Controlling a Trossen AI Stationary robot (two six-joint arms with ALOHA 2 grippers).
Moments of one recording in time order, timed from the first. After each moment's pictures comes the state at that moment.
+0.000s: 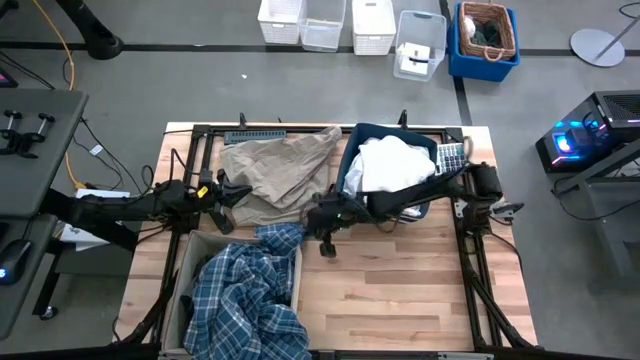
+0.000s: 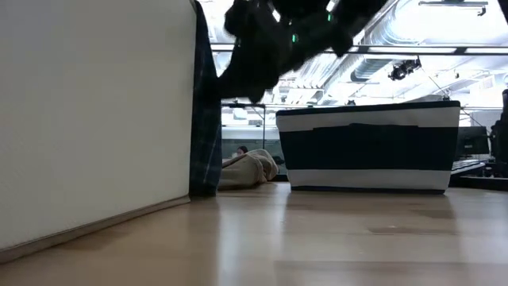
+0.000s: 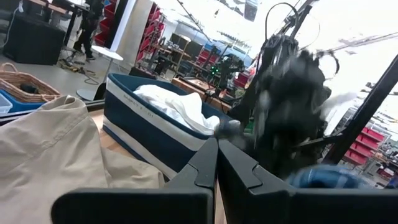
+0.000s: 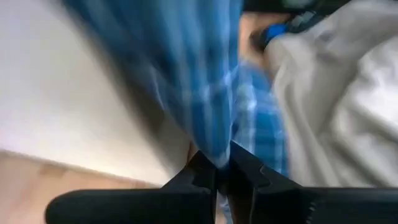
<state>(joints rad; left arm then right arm) 0.04 0.10 0.01 0.19 -0.22 -0.42 0.05 1.87 1.20 0.13 -0.12 -0.02</state>
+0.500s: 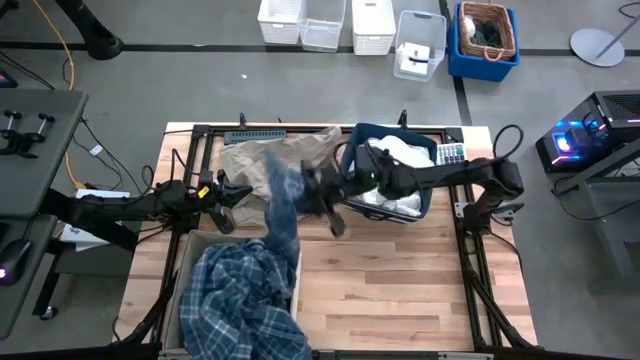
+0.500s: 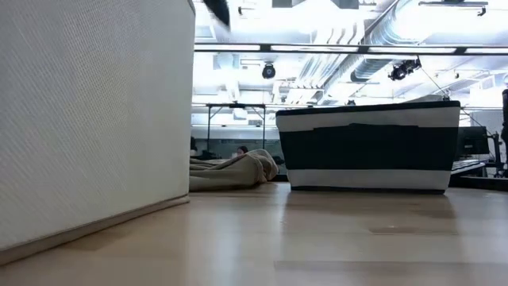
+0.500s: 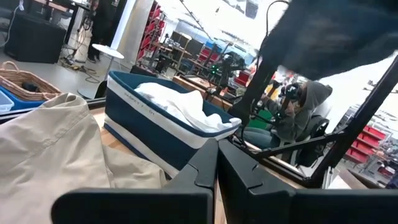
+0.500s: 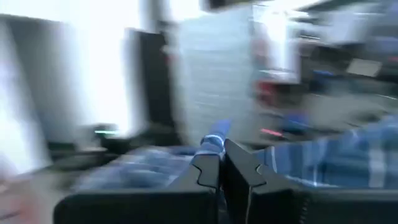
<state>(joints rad) 0.04 0.10 0.01 0.18 -0.22 -0.42 0.03 1.74 1.48 0.43 -0.48 0.16</state>
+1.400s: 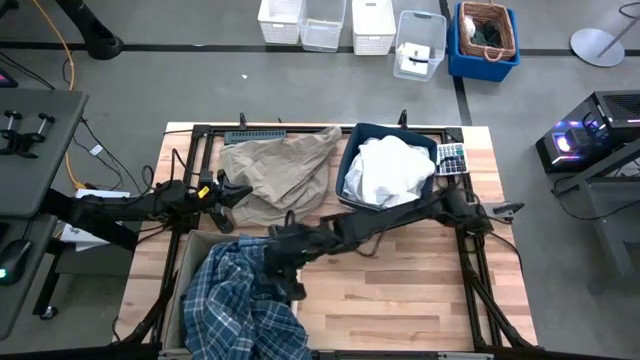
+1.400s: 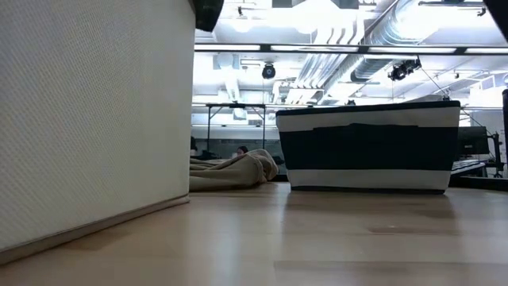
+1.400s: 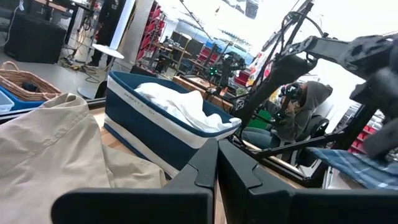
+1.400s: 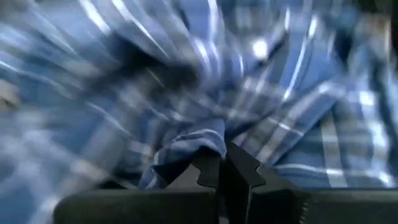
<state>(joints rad) 0.04 0.10 0.01 0.18 -0.22 -0.42 0.26 2.21 2.09 -0.37 -0.13 0.05</state>
